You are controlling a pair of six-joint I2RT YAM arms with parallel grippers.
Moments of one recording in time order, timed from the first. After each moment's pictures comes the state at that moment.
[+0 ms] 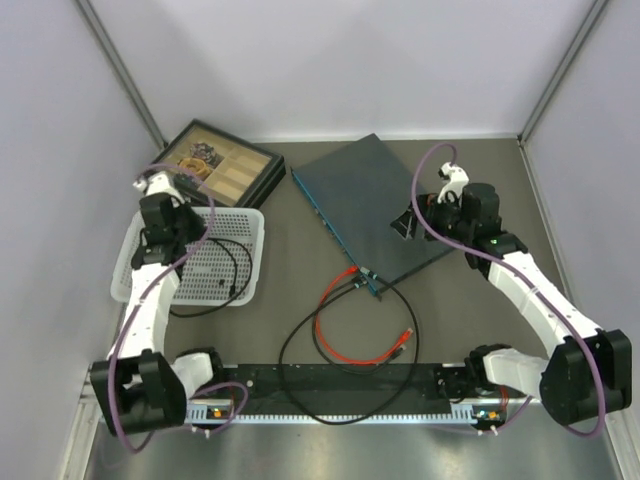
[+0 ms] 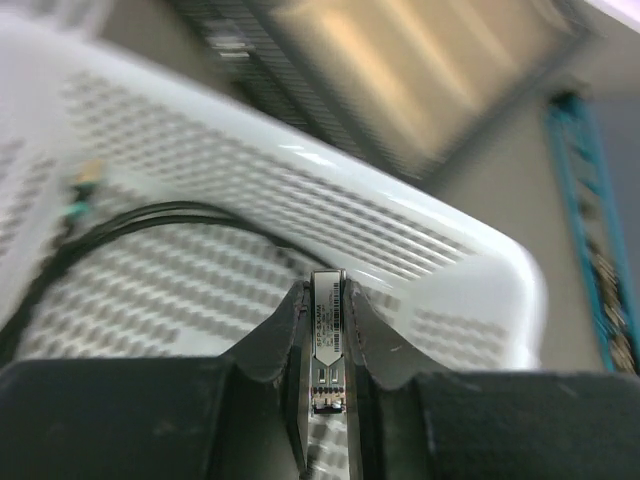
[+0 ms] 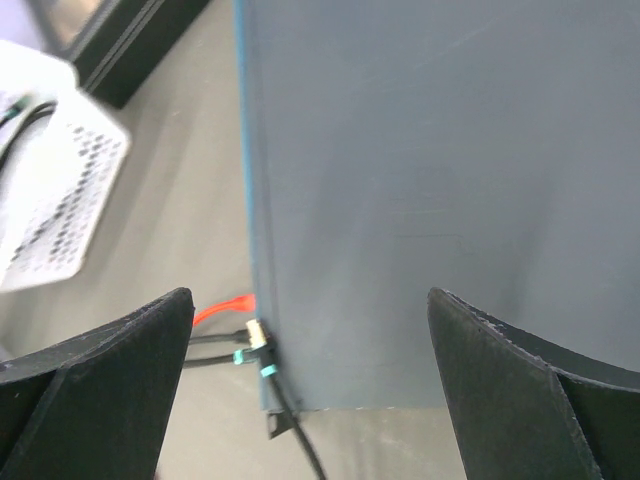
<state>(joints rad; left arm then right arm) 0.22 1.12 0.82 -0.23 0.03 -0.34 0.25 1.14 0.81 -0.14 -0.36 0.30</state>
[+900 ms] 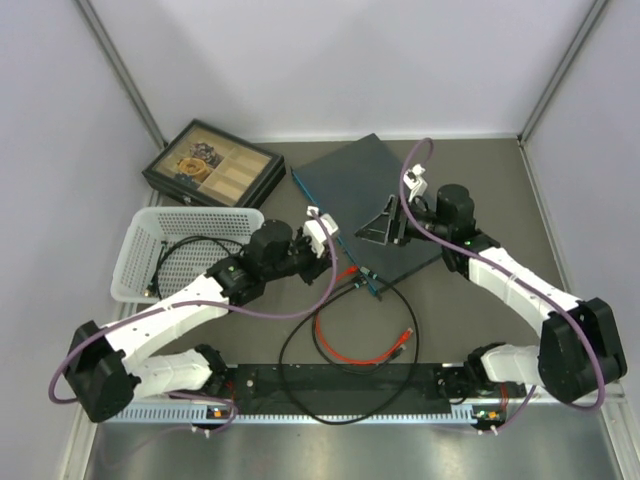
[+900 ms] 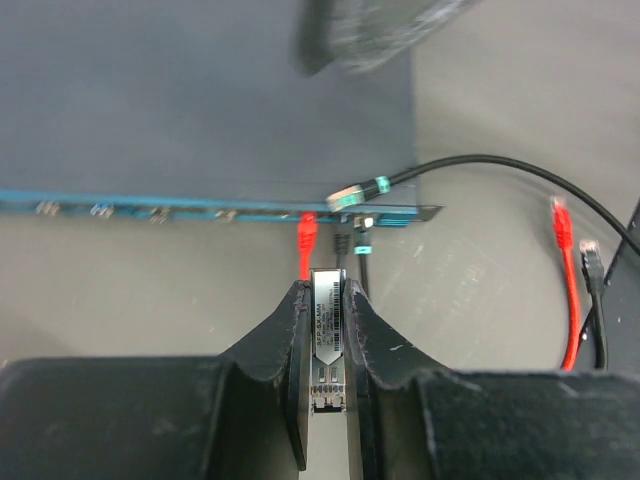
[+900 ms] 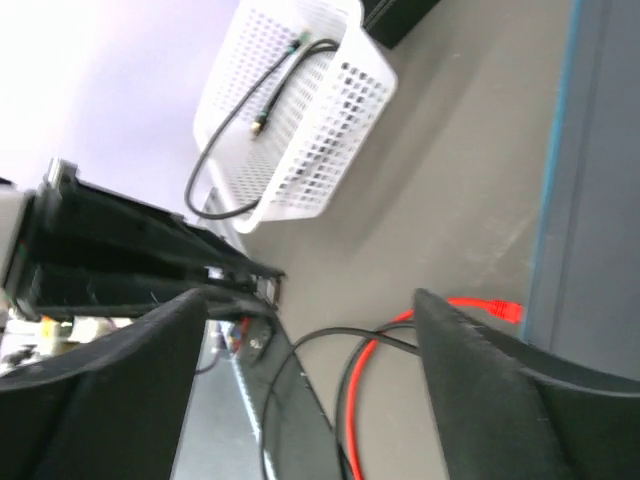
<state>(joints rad) -0.78 1.10 0.80 -0.11 0.21 0.05 0.40 1.26 0.79 0.16 -0.74 0.68</state>
